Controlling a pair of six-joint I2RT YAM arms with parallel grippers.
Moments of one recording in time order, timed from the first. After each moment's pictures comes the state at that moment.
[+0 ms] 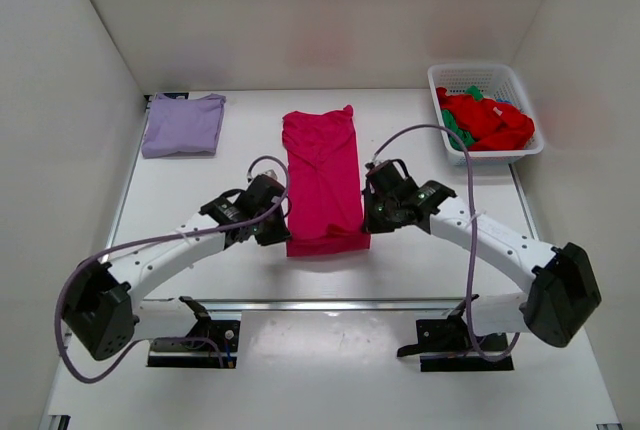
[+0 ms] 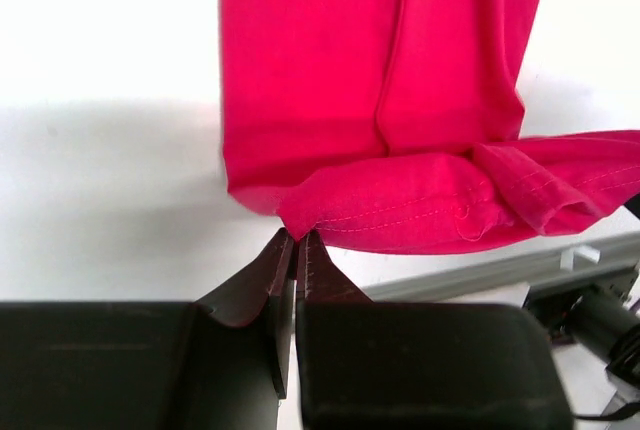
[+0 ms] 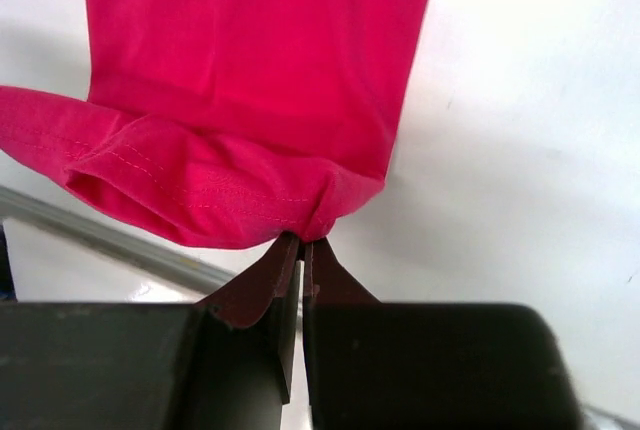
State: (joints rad) left arm -0.75 1.21 0.82 -0.60 -0.06 -0.90; right arm 0.74 1.28 0.96 -0.68 0.01 0.57
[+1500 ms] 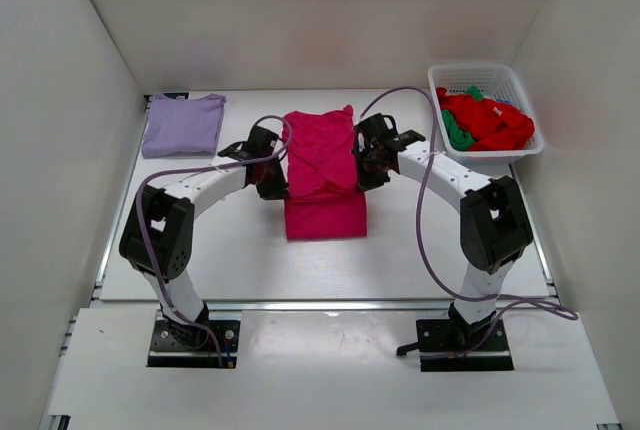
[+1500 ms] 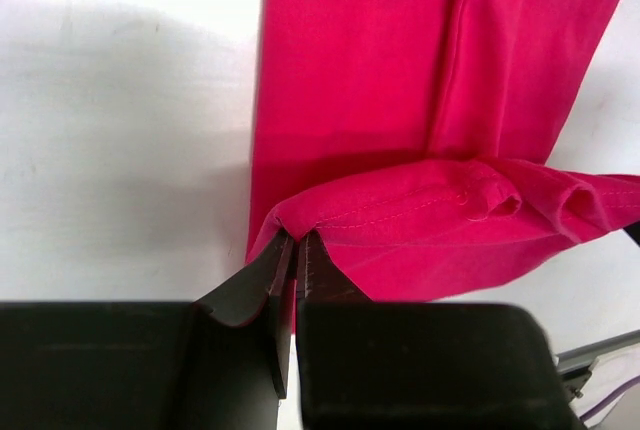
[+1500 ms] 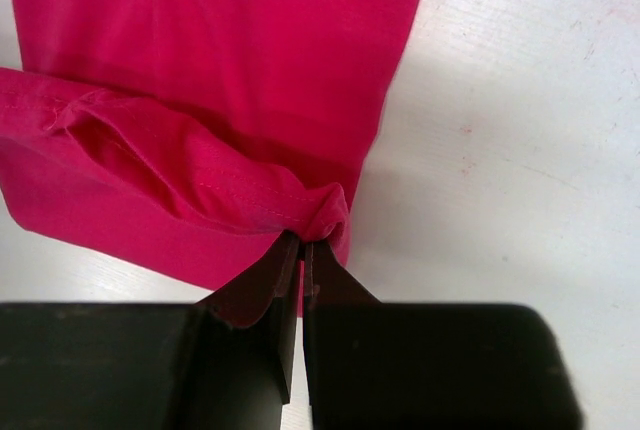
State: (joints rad) left arm -0.43 1.73 1.17 -0.50 0.10 -0.69; right arm 0.50 1.80 1.39 -0.66 -0.08 0.30
